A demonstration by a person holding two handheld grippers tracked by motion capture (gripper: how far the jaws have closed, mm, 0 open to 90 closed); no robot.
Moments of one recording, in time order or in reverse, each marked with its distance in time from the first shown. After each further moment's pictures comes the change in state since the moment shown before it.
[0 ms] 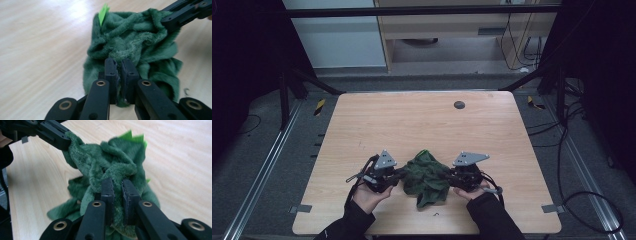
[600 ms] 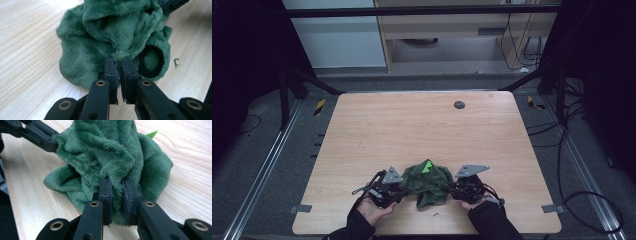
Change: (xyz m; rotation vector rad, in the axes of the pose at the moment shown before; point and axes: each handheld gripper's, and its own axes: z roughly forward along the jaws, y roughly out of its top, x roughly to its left) left arm -0.017 -0.030 0.019 0.126 -0.056 0.018; right arm 0.005 -0.037 0.003 0.115 -0.010 0.073
